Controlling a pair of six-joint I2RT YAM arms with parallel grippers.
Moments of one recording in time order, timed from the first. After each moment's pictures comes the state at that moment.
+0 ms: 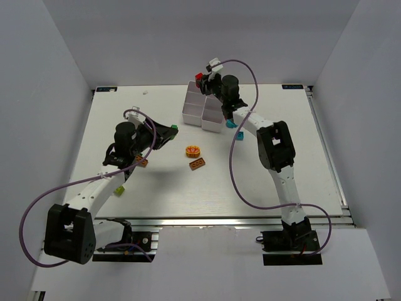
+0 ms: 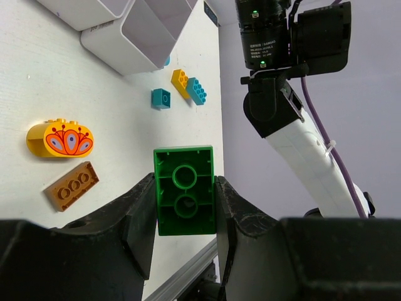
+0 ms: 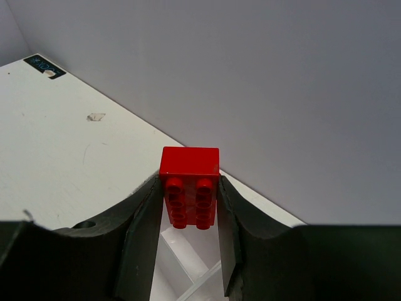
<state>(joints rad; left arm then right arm) -0.25 1.18 0.70 0.23 0.40 -1.07 0.47 2.40 1.95 0.53 -0.21 -0.09</state>
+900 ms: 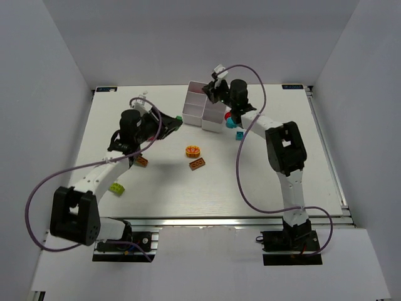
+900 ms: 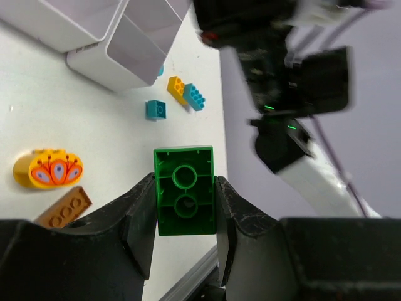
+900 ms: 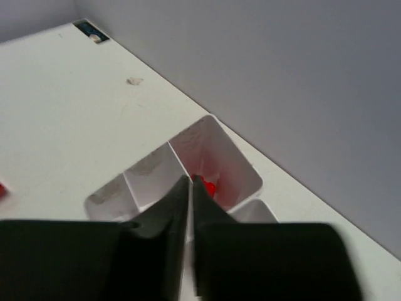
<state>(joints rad) -0.26 1.31 0.83 0.21 0.42 -1.03 0.44 2.28 1.72 0.57 -0.37 -0.12</state>
